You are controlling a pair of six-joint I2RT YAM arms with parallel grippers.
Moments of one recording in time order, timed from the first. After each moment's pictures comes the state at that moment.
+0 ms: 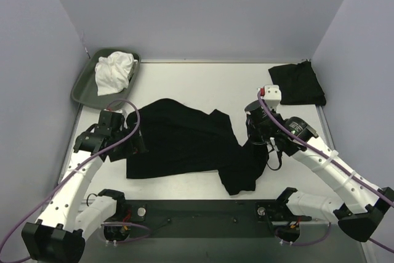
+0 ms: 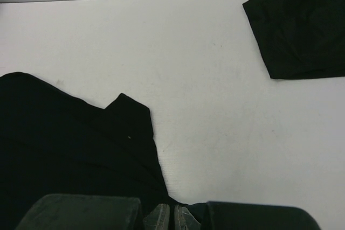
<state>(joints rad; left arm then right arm) -0.21 0.92 0.86 -0.97 0.10 -0.51 0.75 1.07 1.17 -0.96 0.59 0.58</state>
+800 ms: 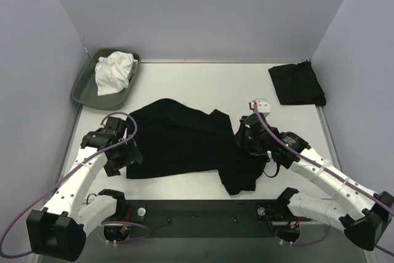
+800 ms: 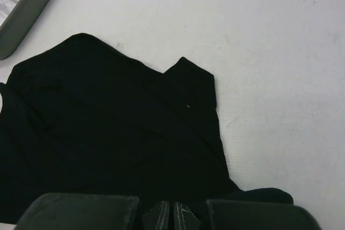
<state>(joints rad) -0.20 0.99 0.78 -1.15 -0.08 -0.67 0.75 0.98 0.86 -0.63 0.32 0.58</state>
